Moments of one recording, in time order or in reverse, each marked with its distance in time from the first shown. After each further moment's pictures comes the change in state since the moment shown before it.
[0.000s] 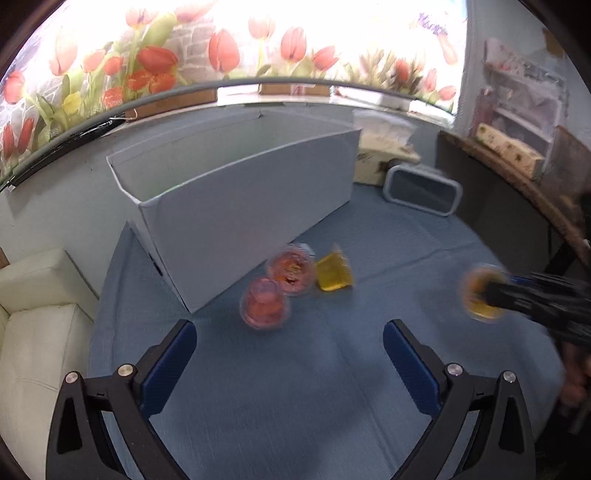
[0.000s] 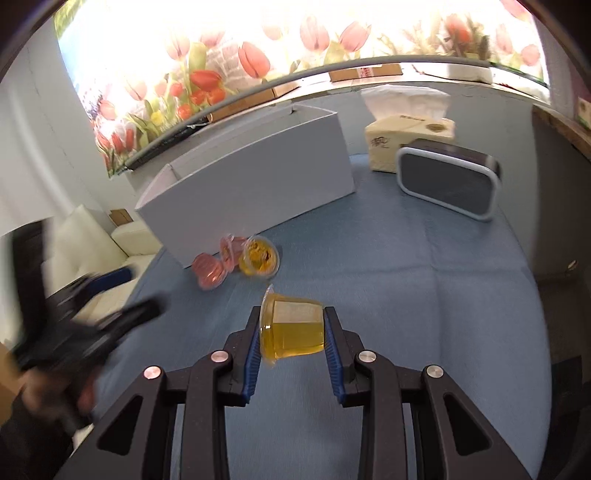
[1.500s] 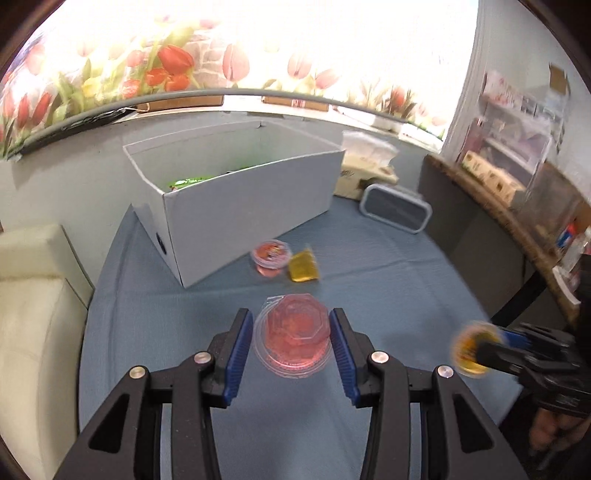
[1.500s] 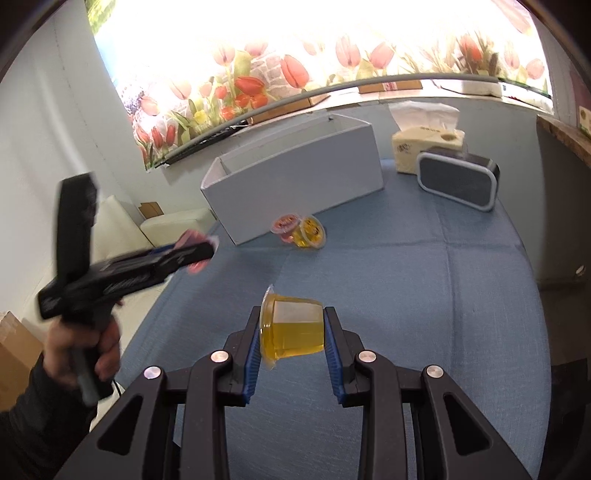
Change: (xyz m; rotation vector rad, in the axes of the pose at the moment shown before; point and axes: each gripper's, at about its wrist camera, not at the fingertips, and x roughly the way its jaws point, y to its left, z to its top) left arm -0.071 -0.008 -0.019 -0.127 -0.034 -0.113; right arm -0.050 0.035 -0.030 -0.056 -0.027 0.081
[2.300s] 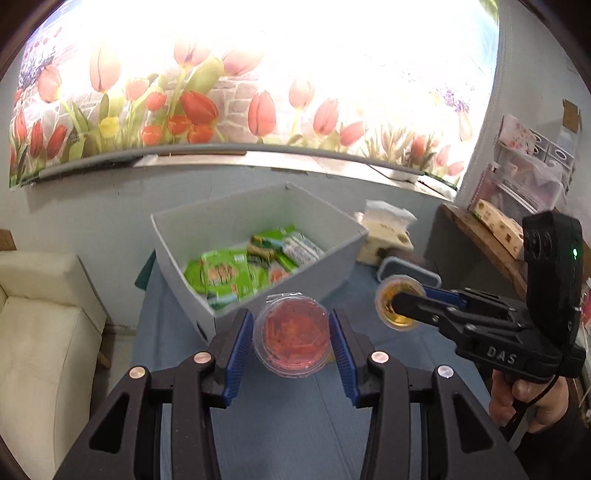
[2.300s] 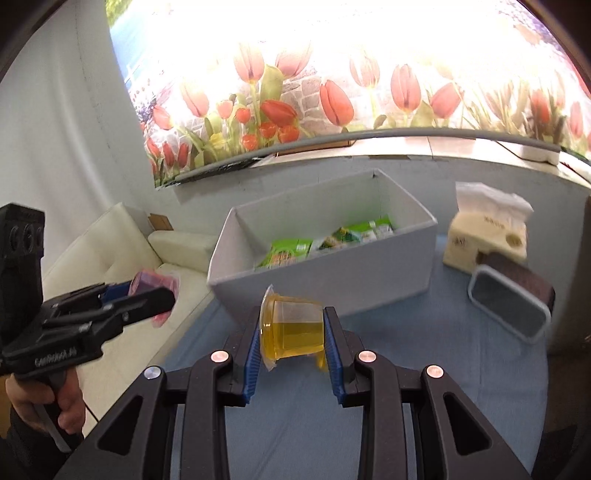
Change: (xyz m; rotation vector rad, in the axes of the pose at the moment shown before) left arm -0.021 0.034 0.100 -0.028 -0.091 0.054; right arm 0.071 0.029 0.141 -0.109 -0.036 0.032
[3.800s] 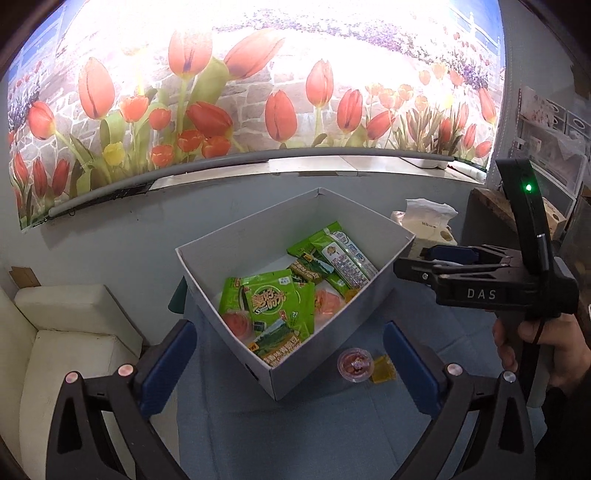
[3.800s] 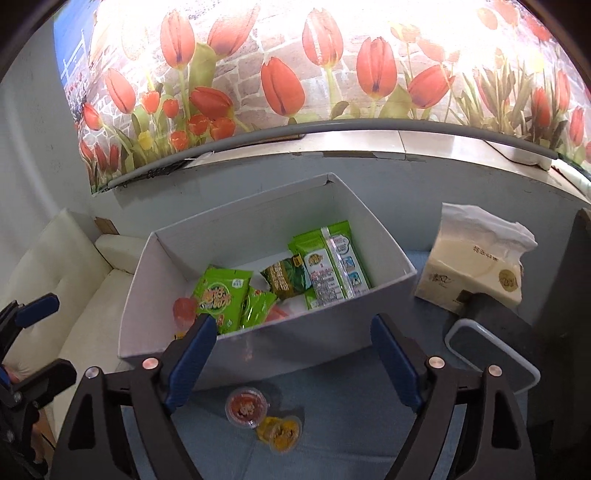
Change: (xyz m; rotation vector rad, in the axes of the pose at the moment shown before) left arm 0.023 0.021 0.030 0.105 0.027 0.116; right arm 0.064 -0.039 0.055 0.044 0.085 -0.170
